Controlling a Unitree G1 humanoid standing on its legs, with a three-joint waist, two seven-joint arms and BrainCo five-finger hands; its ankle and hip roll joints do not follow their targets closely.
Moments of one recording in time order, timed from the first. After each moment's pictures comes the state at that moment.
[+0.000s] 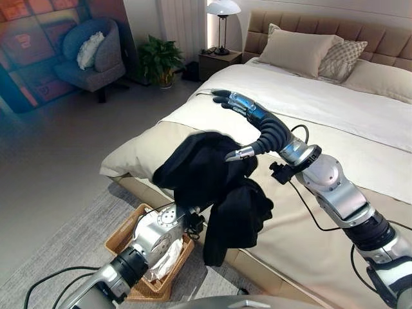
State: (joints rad) left arm -0.24 0.37 -0.55 0.17 -0.69 -0.02 -0.17; right arm -0.44 -0.64 0.36 -0.30 0.30 -0.15 0.12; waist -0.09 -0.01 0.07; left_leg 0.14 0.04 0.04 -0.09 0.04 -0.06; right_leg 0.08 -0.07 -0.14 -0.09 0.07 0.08
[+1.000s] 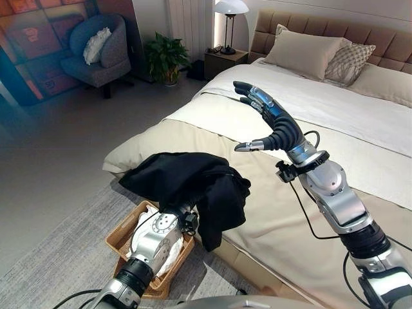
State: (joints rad) left arm -0.19 0.29 -0.50 0.28 -0.49 -0.07 -0.12; right arm -0.39 -0.58 0.28 -0.26 0.22 -0.15 0.08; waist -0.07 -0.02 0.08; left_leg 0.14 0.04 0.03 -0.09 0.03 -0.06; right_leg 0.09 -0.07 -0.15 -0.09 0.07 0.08
